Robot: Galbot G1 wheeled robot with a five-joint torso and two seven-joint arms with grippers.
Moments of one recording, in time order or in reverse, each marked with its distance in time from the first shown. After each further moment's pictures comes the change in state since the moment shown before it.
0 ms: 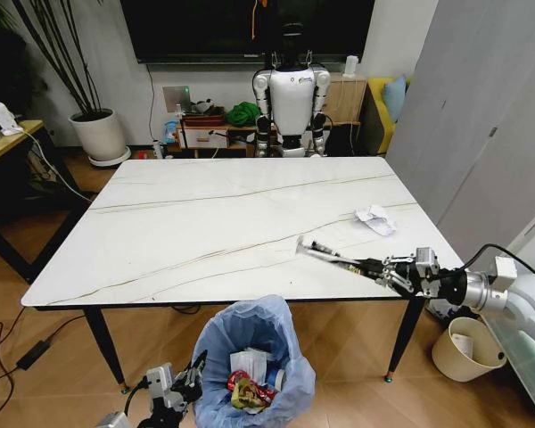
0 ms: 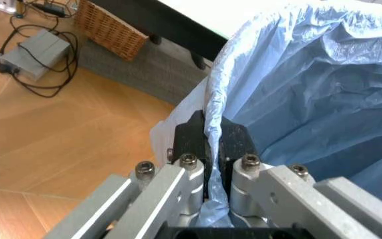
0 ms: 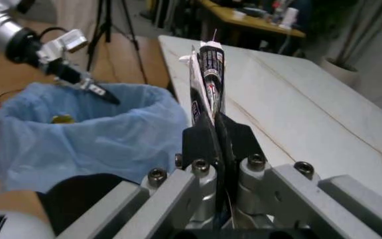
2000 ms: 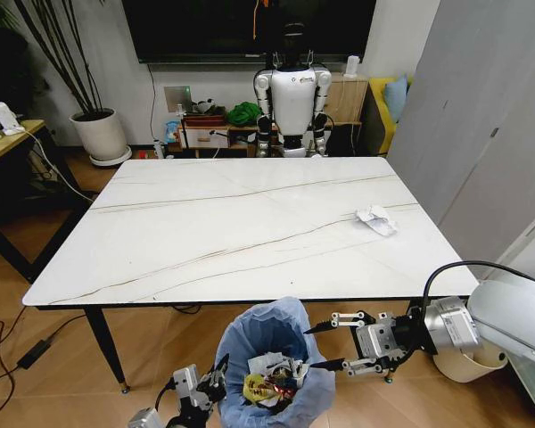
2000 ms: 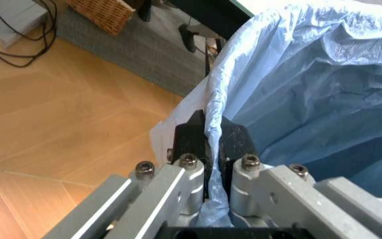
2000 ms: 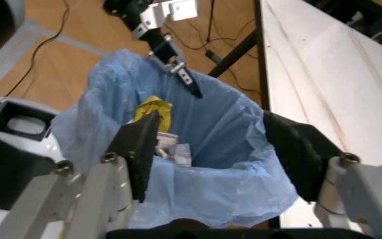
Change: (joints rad) left arm -0.067 -0.061 0.104 0.073 0.012 0.025 -0.023; right arm 0.103 -0.159 -0.195 0.299 -0.298 -0.116 0.142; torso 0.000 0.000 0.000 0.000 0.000
